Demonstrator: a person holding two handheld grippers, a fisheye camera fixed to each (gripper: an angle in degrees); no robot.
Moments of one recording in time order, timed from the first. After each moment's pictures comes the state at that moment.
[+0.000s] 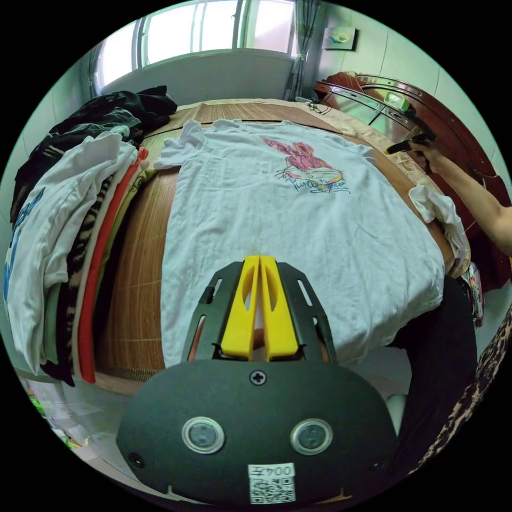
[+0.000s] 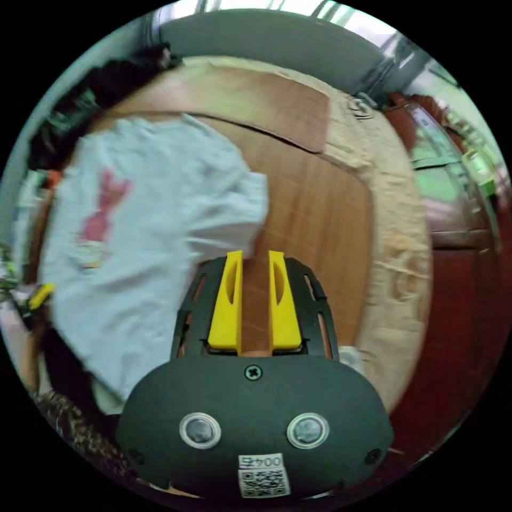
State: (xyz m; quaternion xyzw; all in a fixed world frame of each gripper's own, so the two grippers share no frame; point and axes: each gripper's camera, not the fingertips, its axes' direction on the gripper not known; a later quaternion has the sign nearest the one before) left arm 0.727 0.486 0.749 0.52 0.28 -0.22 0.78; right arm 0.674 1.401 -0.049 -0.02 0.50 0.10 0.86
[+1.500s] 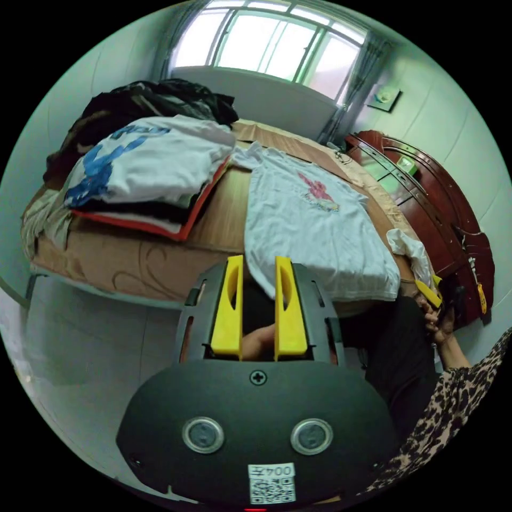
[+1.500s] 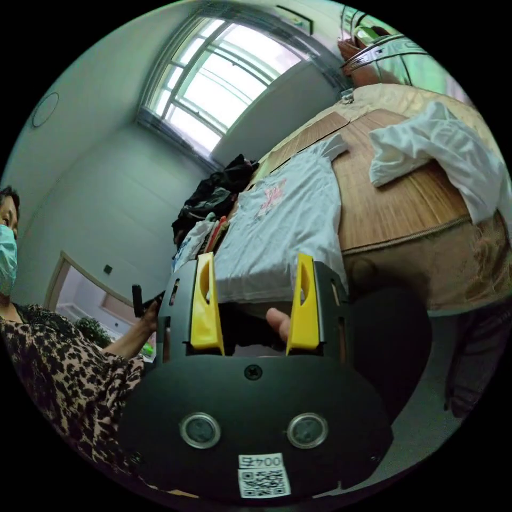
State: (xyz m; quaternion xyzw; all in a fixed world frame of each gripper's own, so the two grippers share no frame) left arm 0.737 0.735 0.894 0.53 0.37 -0.33 0.69; right arm 0.637 1.955 0.135 0.32 0.20 0.11 0.92
